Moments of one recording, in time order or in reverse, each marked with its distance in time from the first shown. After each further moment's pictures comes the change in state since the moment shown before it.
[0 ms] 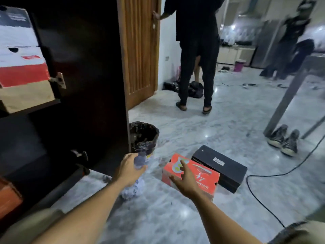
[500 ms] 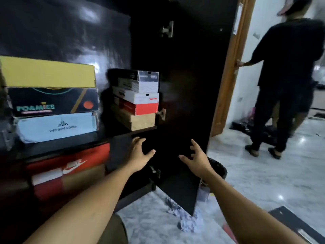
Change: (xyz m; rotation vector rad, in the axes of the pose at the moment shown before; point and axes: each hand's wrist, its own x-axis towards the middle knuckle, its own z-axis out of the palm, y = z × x) left_hand -0.059 -0.051 -0.269 -0.029 0.573 -0.135; right_hand 0.008 -0.292 0.101 0.038 -0.273 -0.512
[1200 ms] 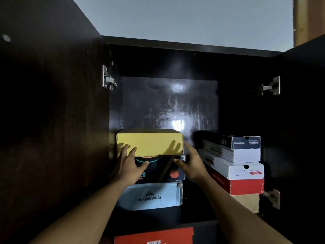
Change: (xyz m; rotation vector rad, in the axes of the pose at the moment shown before) left_hand 0.145 -0.088 -0.284 0.474 0.564 -0.098; right_hand 0.227 -0.249 0.221 0.207 -0.158 -0.629
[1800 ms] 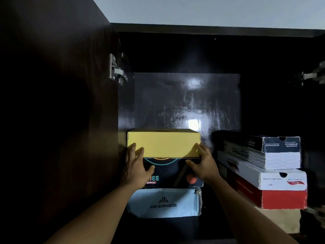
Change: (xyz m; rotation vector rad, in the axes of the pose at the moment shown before) left_hand 0.007 -0.017 0.017 0.196 0.051 0.007; right_hand 0.029 0.030 0.019 -0.128 0.040 -0.002
